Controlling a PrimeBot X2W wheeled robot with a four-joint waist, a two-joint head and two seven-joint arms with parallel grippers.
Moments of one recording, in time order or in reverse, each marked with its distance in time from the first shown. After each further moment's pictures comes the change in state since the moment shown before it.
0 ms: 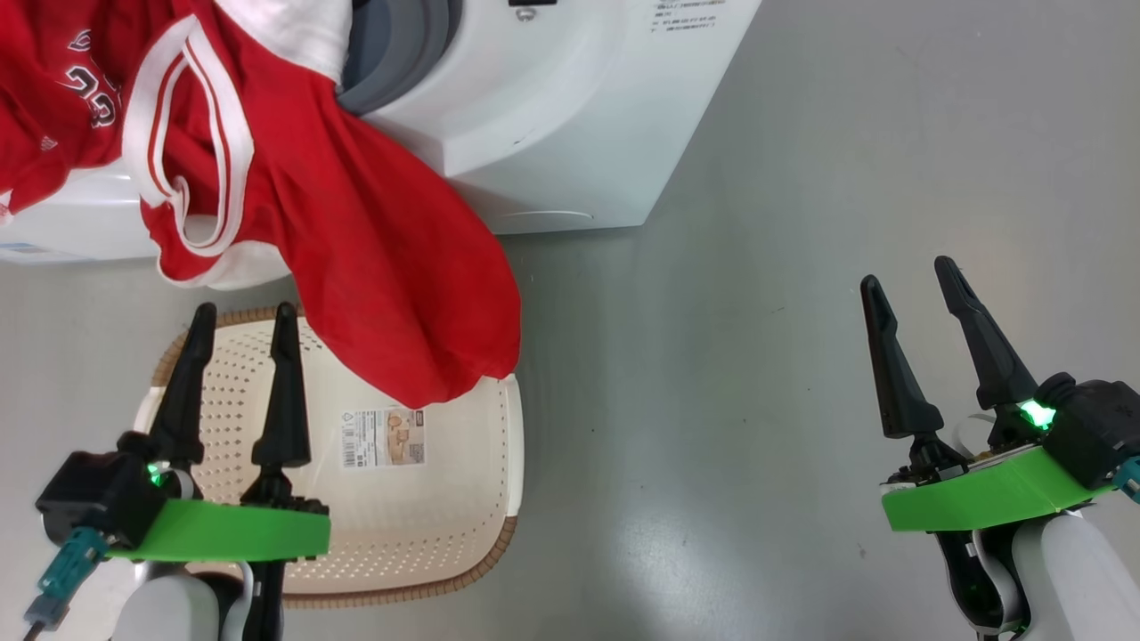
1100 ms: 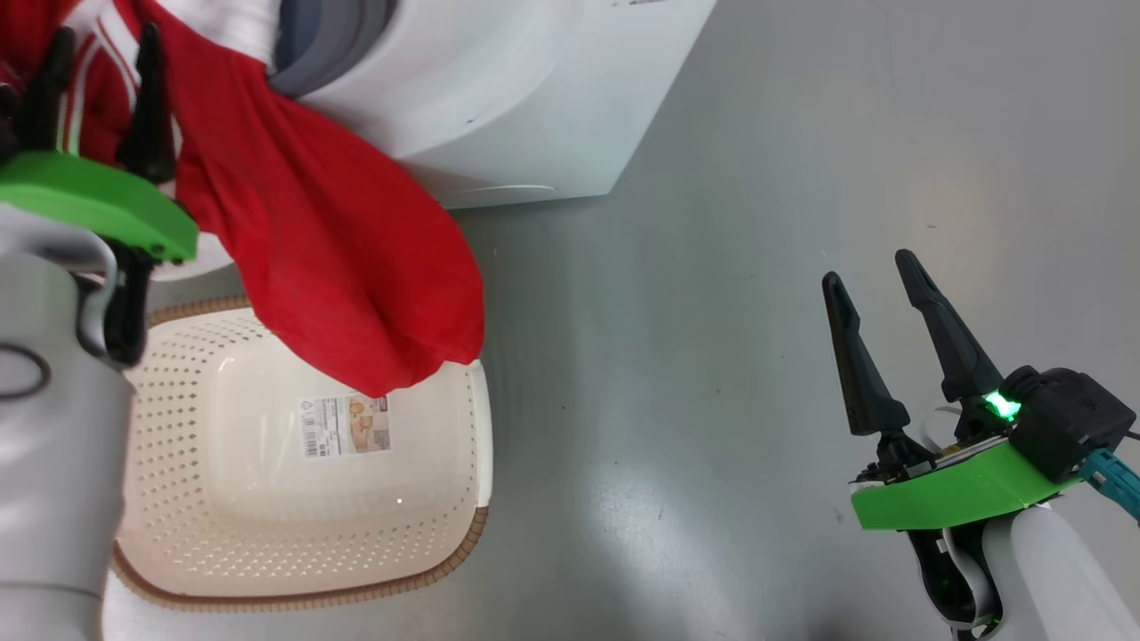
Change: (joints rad) left arm -0.744 0.203 -0.175 0.752 -0.142 0.000 0.000; right arm -0.028 0.016 0.050 0.005 -0.001 0.000 0.000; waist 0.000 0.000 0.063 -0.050
